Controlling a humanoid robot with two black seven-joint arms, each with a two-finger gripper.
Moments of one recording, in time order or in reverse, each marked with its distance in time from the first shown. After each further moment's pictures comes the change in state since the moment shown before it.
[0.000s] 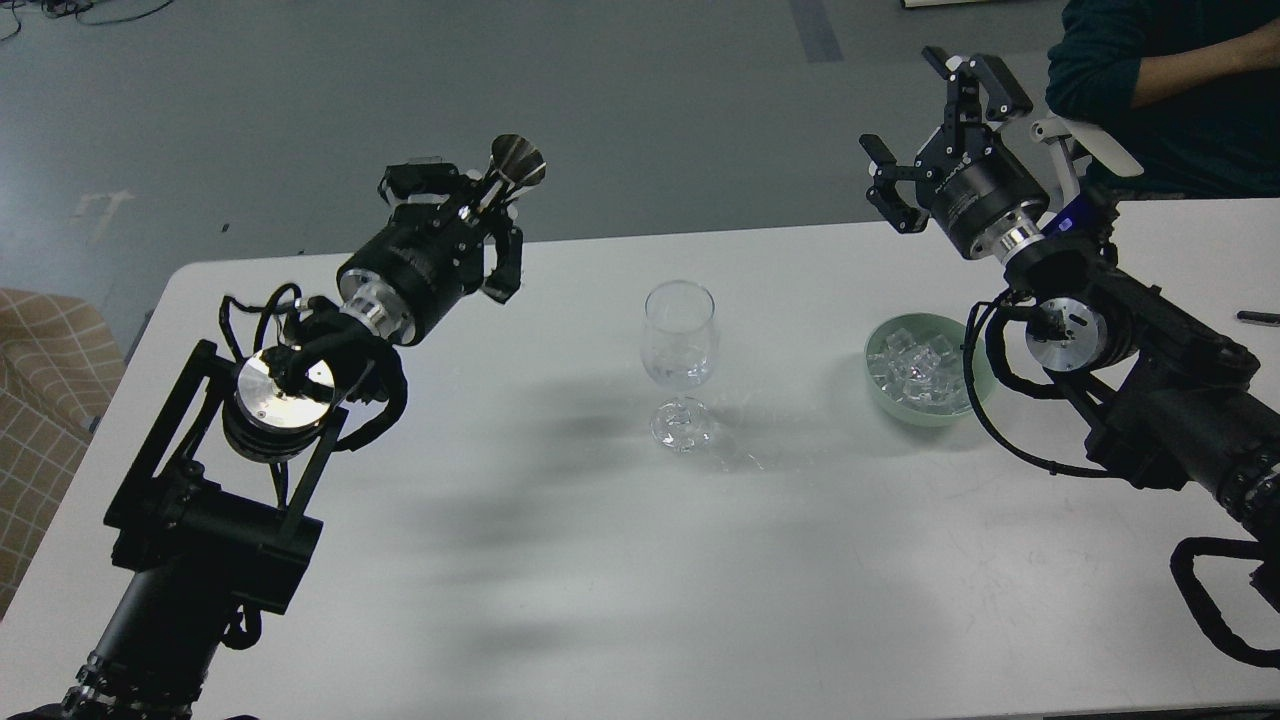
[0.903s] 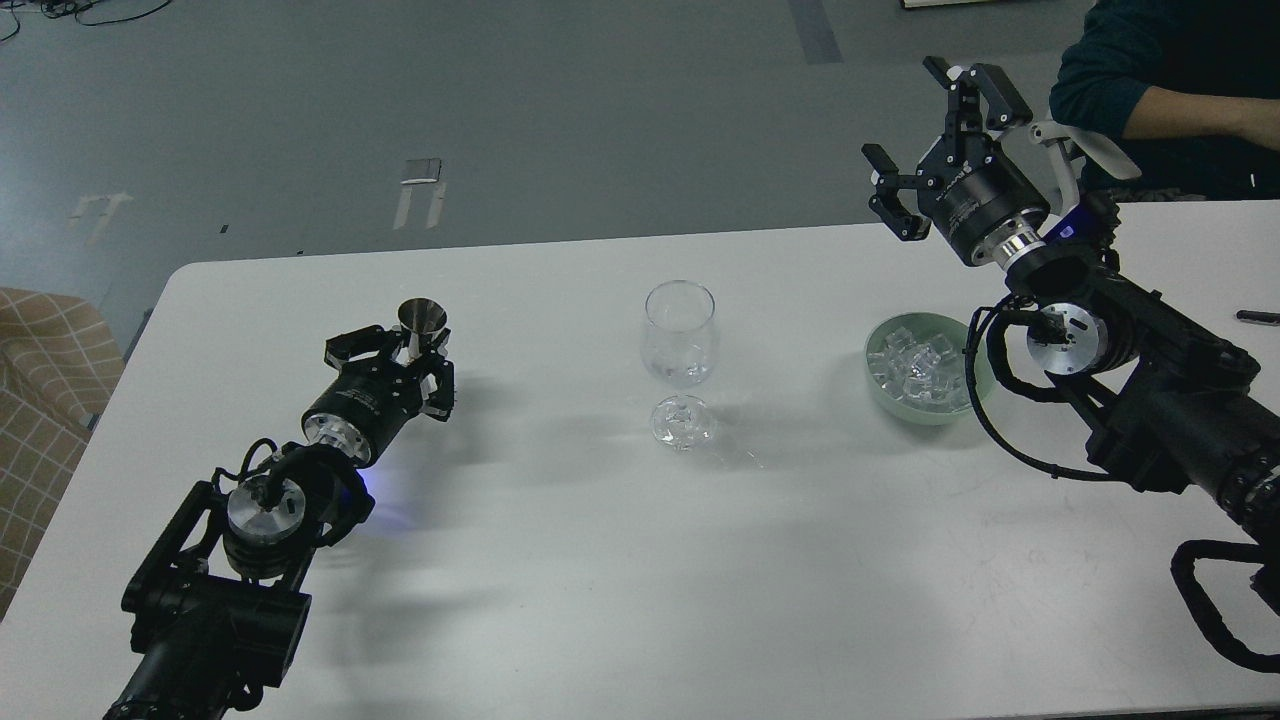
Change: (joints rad) left arm 0.063 -0.025 -0.074 0.529 -0.115 -0.369 -0.074; right arm -0.008 0.000 0.000 -0.005 -0.002 -0.002 -0.002
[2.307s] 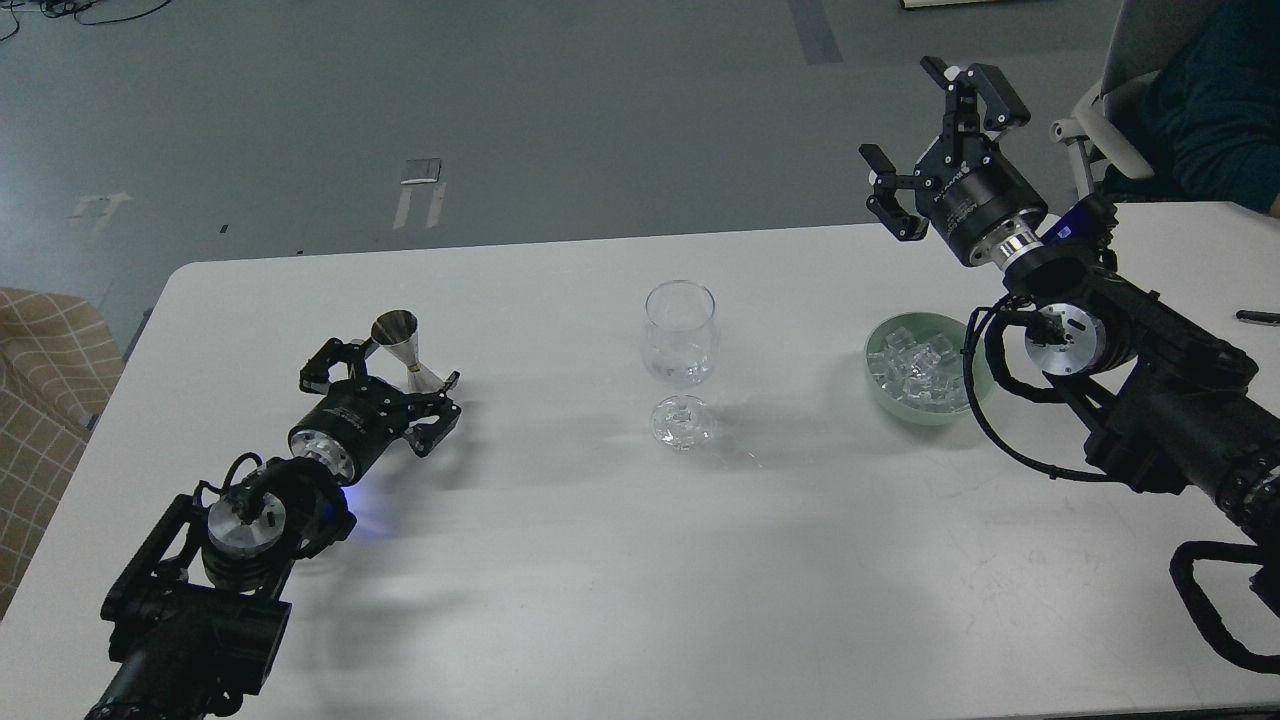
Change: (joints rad) left arm 0.013 0.057 0.000 0.050 -0.001 -0.091 0.080; right arm -0.003 0.002 0.000 0.006 0.000 0.000 0.001
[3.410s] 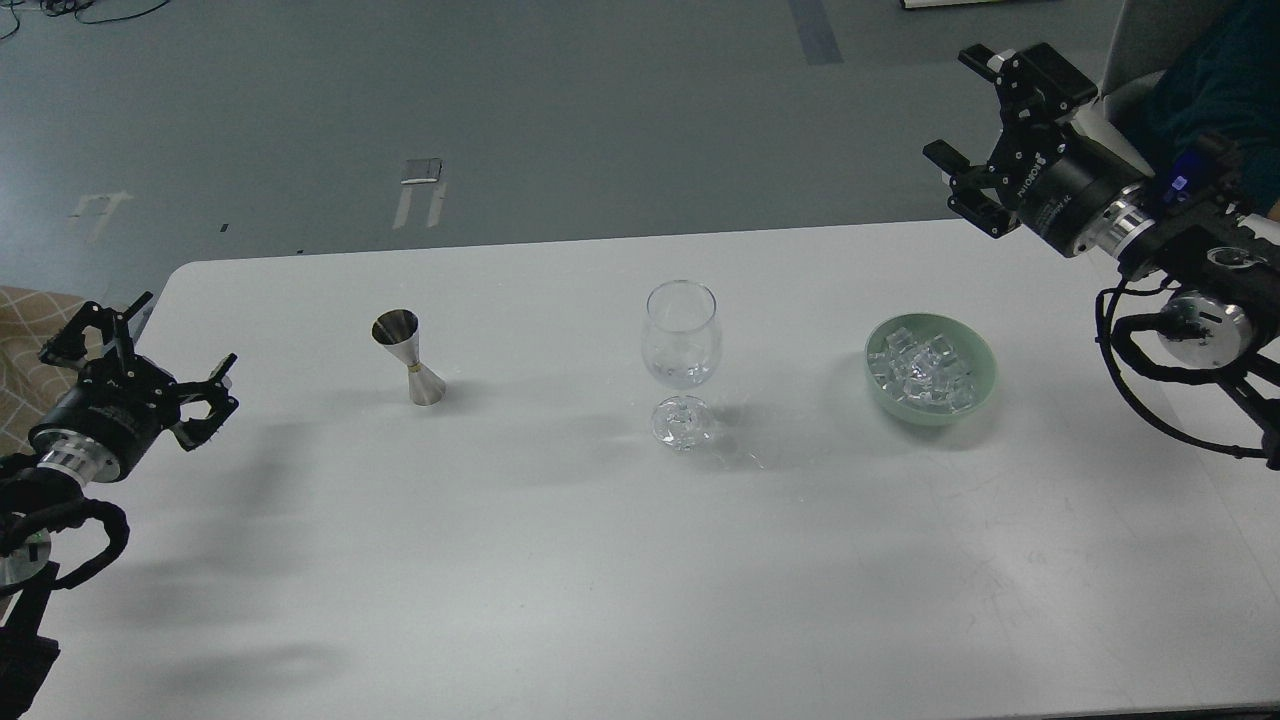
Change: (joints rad) left arm 0.008 0.357 -0.025 -0.009 0.280 -0.154 -0.267; right arm -0.005 -0.417 -0.176 0.393 -0.373 -0.112 -0.004
